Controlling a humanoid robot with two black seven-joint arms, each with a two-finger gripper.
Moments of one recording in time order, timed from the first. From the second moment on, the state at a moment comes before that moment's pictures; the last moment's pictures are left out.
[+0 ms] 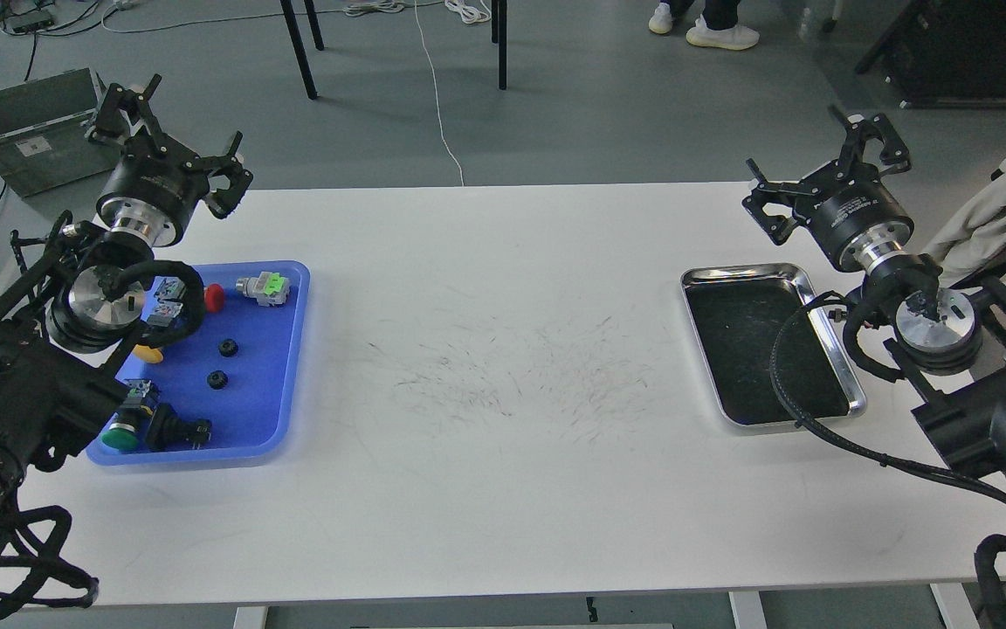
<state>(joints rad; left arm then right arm) -0.75 0.29 -1.01 -0.62 -0.04 -0.29 -0.21 0.63 -0.32 1.07 0.82 0.14 0.26 0.04</state>
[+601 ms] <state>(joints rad) -0.77 0.30 -1.01 -0.58 -0.04 -0.27 -0.22 0.63 -0.31 1.07 0.82 0.14 0.26 0.04</state>
